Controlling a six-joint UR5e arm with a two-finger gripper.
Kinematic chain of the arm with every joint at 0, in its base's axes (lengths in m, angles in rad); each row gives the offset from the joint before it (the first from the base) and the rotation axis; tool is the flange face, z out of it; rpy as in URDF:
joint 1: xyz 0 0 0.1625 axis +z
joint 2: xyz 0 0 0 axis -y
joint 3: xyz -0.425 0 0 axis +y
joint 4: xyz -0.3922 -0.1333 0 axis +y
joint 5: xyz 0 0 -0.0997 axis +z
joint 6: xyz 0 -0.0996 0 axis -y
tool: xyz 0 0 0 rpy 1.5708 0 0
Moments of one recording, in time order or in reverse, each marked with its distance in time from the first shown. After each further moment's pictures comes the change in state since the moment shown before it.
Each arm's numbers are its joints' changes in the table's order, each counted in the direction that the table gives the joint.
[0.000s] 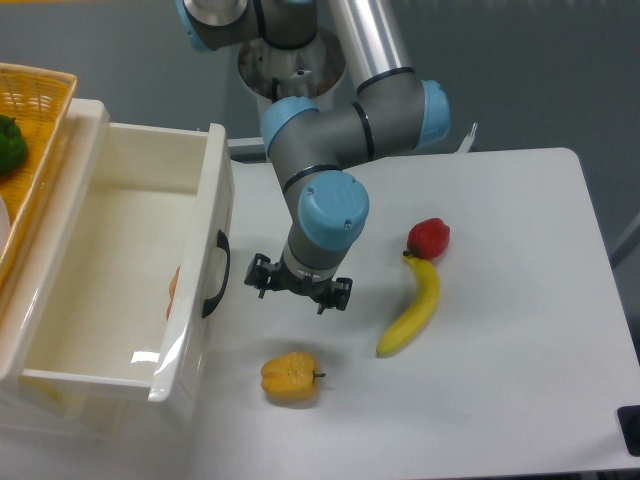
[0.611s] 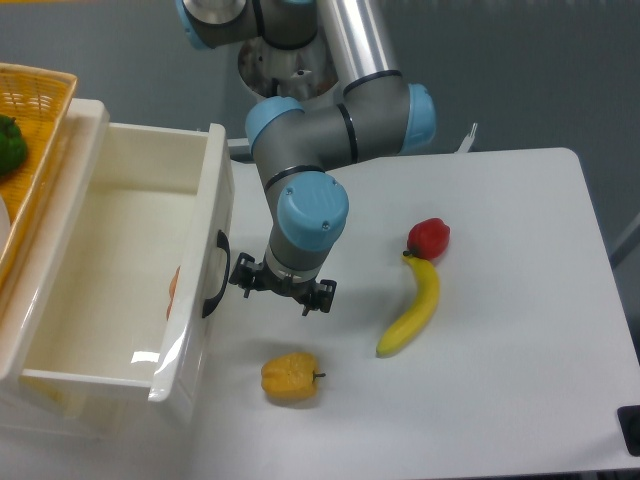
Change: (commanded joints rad) arm -0.023 0.015 -0.002 0.002 0.006 -0.002
